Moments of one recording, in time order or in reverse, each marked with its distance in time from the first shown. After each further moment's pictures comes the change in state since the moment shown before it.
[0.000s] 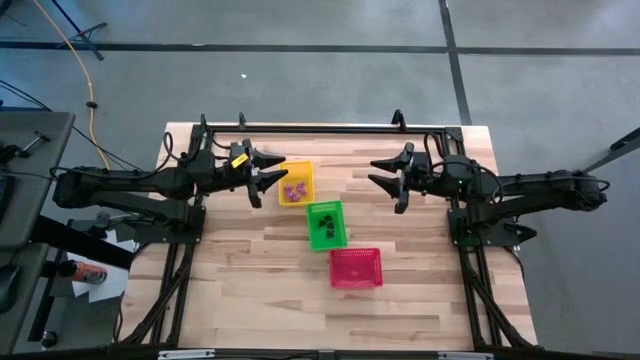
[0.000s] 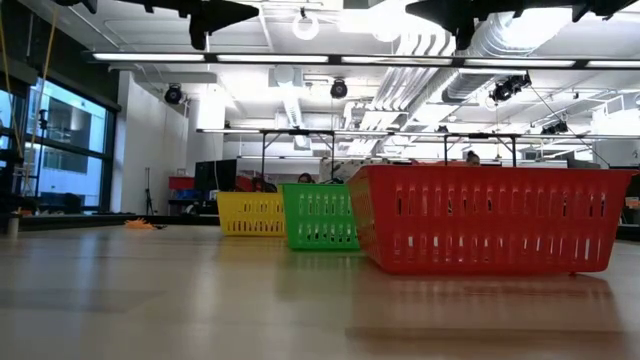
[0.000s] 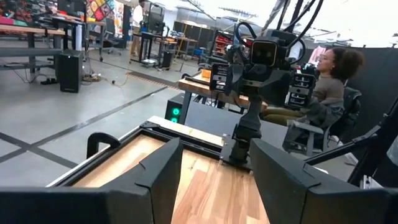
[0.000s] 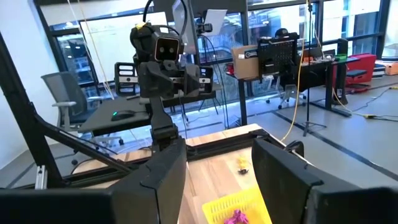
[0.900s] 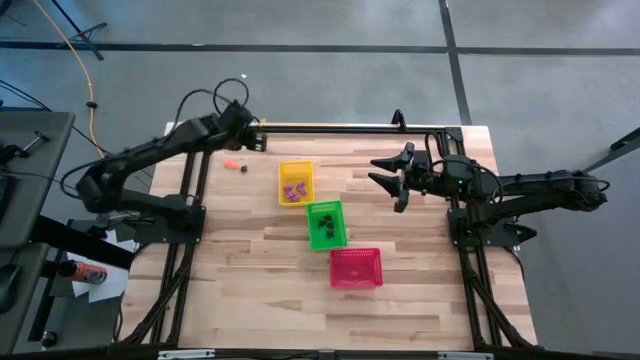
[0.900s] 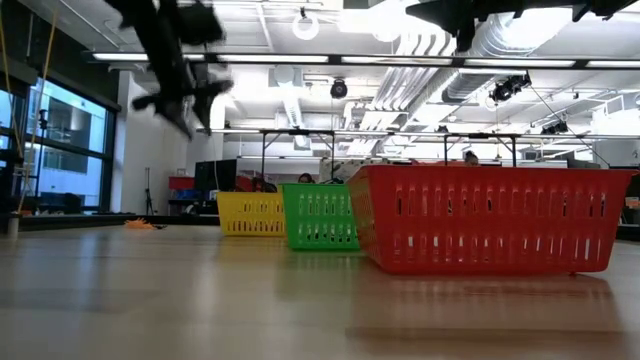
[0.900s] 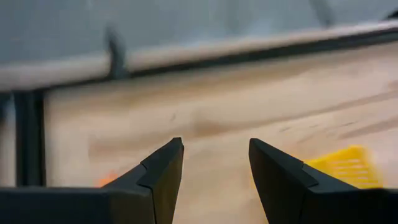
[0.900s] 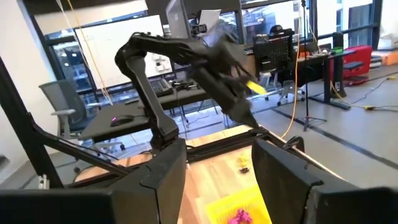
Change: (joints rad) left arm 0.592 0.340 0.336 -1.018 -0.134 -0.405; right arm -0.001 0.000 0.000 0.001 0.019 0.049
